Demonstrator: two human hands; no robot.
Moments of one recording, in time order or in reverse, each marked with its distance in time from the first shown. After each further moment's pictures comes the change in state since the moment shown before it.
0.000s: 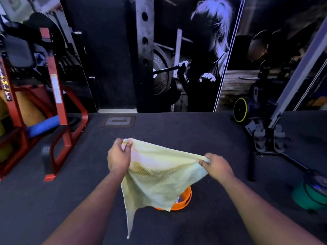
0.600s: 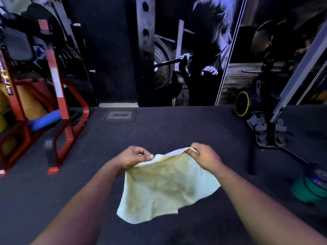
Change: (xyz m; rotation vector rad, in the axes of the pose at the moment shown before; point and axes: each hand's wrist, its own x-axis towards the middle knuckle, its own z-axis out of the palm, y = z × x) left_hand -0.012 0.004 -0.016 -0.183 -0.971 -0.095; right_hand 0.005 -0.039 0.009 0.148 -0.056 -0.181
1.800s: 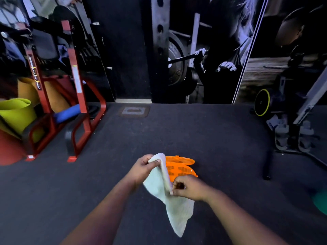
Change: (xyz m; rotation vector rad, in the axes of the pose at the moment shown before) left_hand -0.010 -0.007 0.108 -0.215 0.282 0.040; right_hand -0.056 0.038 0.053 0.167 -0.577 -0.263
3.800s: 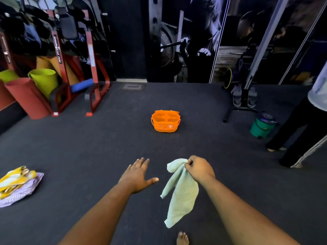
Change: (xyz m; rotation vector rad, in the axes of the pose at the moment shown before) left_hand -0.900 -0.205 0.100 1.192 -0.158 -0.015; right_hand -0.732 -0.220 0.477 -0.162 0.486 0.482
